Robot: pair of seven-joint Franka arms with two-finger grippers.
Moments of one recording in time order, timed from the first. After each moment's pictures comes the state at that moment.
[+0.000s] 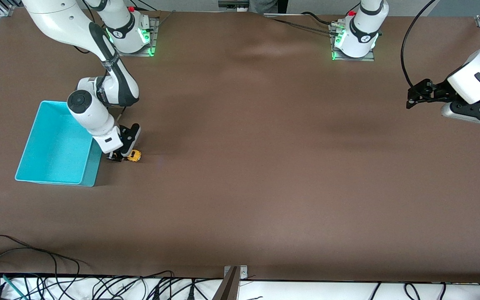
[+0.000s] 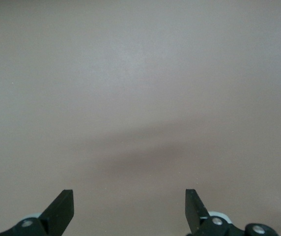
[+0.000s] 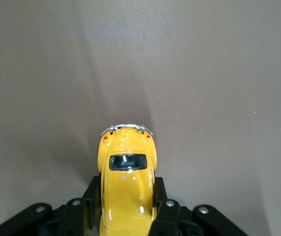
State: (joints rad) left arm 0.04 0.02 -0.09 -1.63 -0.03 1.59 0.13; right arm 0.28 0.41 -0.13 -2.29 0.05 2.85 -1.22
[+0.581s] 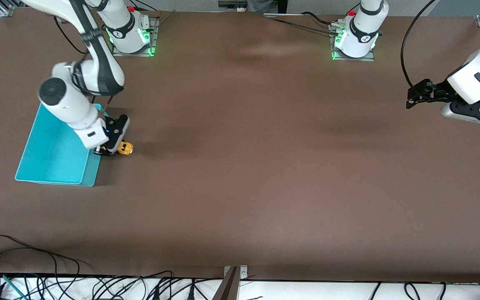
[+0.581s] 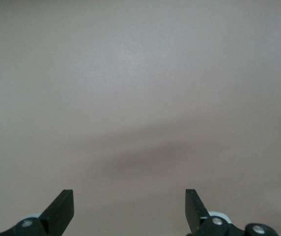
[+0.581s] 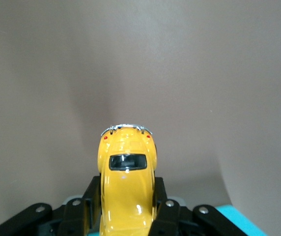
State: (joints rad) left arm 0.04 0.02 -0.09 -1.63 -0.03 1.59 0.13; right arm 0.28 0.15 -0.15 -2.19 0.05 2.37 -1.20
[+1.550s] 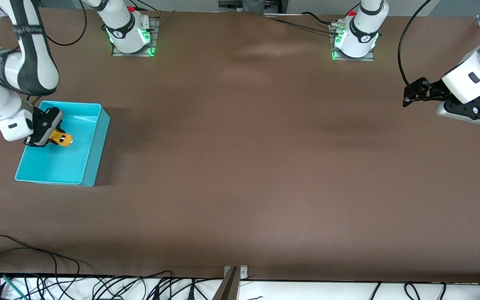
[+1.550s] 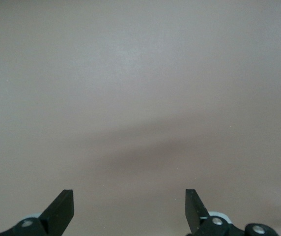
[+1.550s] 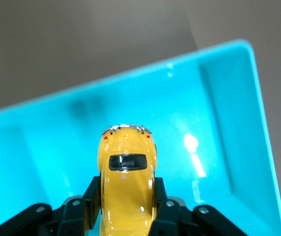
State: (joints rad) left arm 0.04 0.02 -0.11 -1.63 -0.03 1.57 0.13; right arm 0.24 0.21 -0.48 -2.20 0.05 2.44 -1.49
